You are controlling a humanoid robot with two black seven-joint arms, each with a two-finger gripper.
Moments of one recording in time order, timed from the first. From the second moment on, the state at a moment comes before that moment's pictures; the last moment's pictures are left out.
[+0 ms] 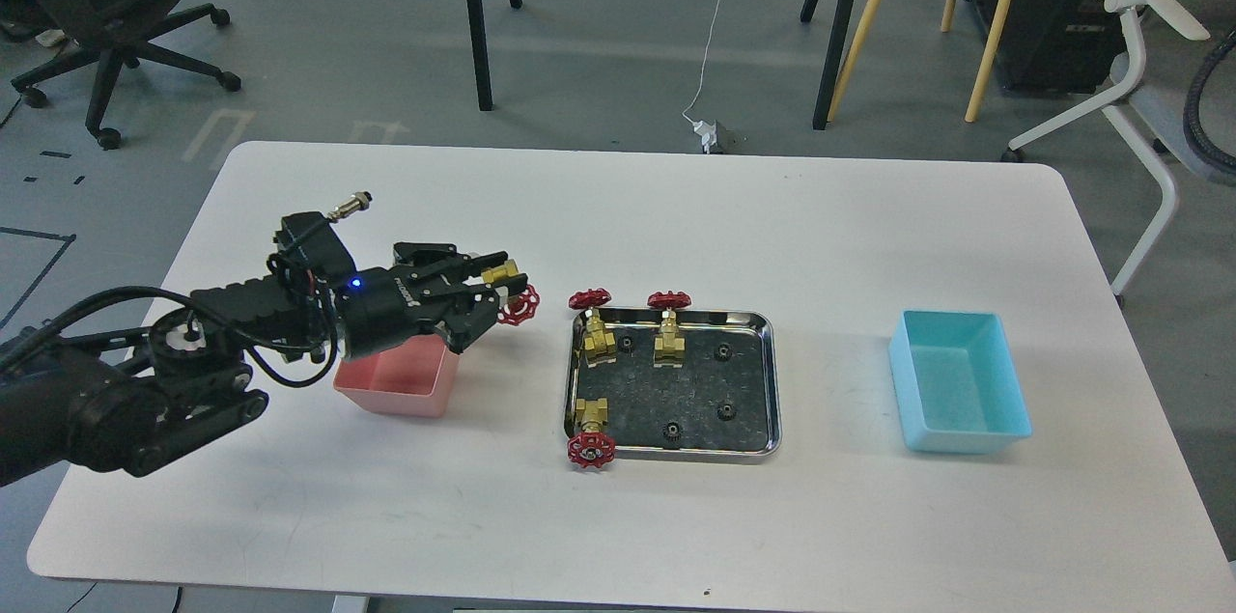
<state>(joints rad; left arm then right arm) -0.79 0.60 -0.13 -1.01 1.77 0.31 -0.49 1.29 -0.61 0.45 0.47 -0.33 0.45 0.02</state>
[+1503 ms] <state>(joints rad) -0.64 0.55 -0.16 -0.77 1.57 0.39 -0.49 1.29 -0.59 0.45 0.44 -0.34 0.45 0.02</state>
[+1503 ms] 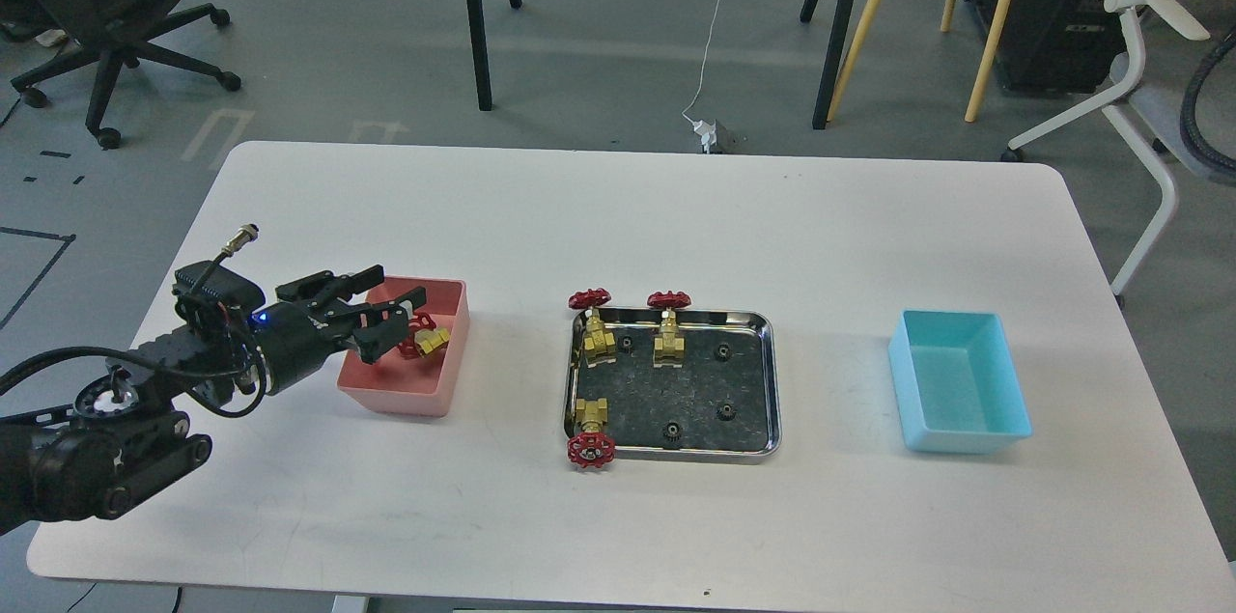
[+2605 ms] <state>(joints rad) -1.31 0.73 -0.63 -0.63 0.58 -0.45 -0.27 1.24 -0.59 0.04 1.11 -1.08 0.49 0.09</state>
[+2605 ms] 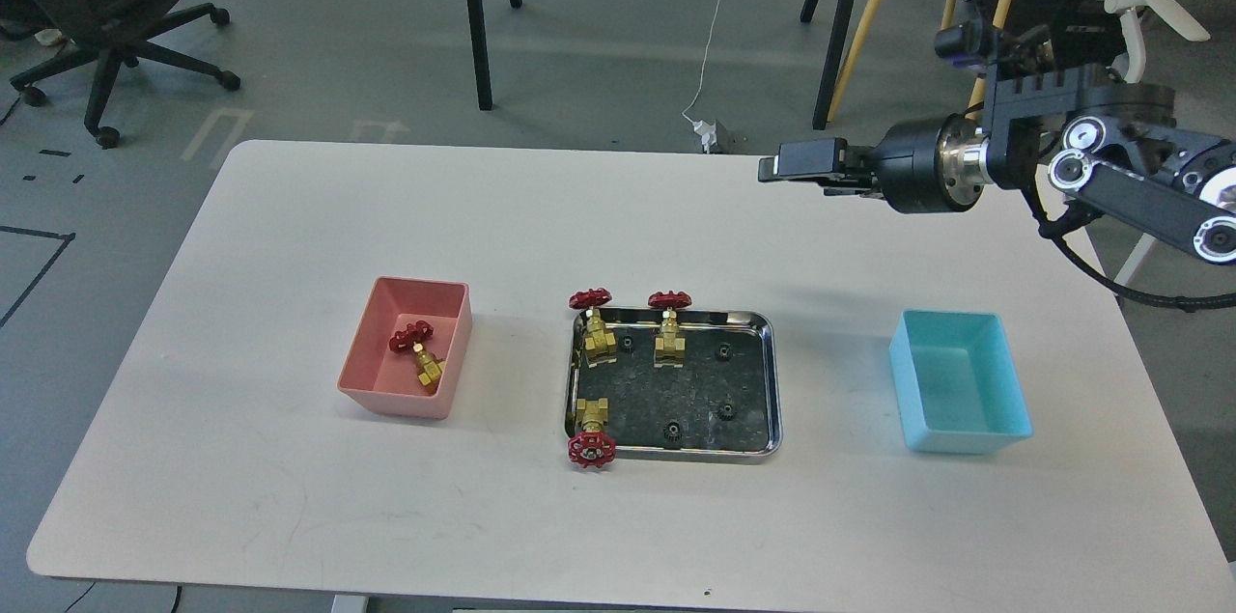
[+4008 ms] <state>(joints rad) -1.42 0.72 -0.63 -0.54 0.58 -0.42 -0.28 1.19 -0.15 -0.37 0.93 -1.42 0.49 0.17</state>
